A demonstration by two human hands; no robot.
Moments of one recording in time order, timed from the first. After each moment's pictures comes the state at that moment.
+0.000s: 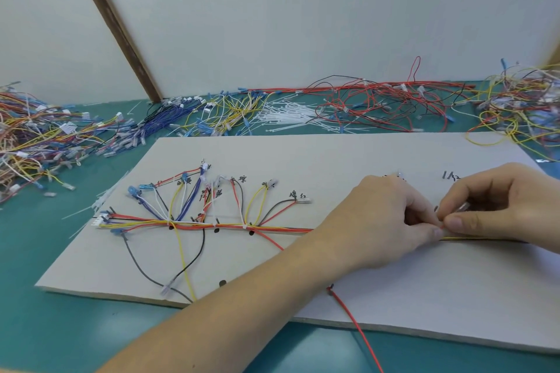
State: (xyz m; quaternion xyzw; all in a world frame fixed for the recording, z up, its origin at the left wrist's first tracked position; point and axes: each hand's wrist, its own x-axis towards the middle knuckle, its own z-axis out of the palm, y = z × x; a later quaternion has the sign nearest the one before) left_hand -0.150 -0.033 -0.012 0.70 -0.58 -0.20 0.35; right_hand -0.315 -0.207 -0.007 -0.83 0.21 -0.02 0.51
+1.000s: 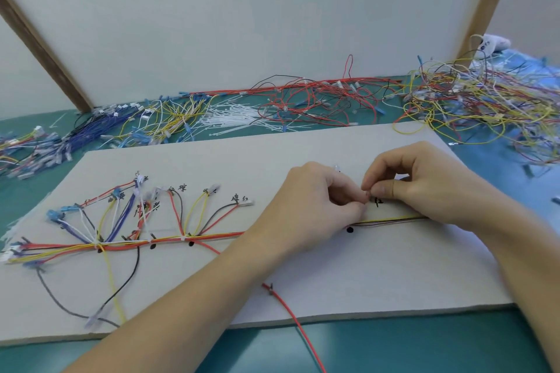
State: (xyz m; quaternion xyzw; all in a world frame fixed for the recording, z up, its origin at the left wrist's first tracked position) left_hand -0.149 -0.040 -0.015 0.70 -0.53 -0.23 0.41; right_hand -0.297 -0.189 -0.002 -0.88 0.21 -0.16 0.39
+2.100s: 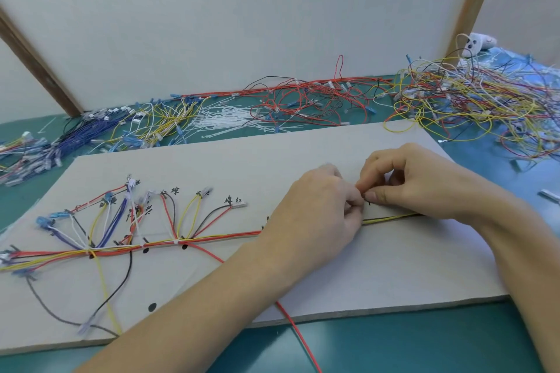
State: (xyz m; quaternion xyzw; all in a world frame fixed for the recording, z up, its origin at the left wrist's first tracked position) left_hand -0.166 -0.040 -0.014 0.72 -0.62 -0.06 0.29; right_hand -0.299 -0.194 -0.001 -0.90 0.19 -0.12 0.38
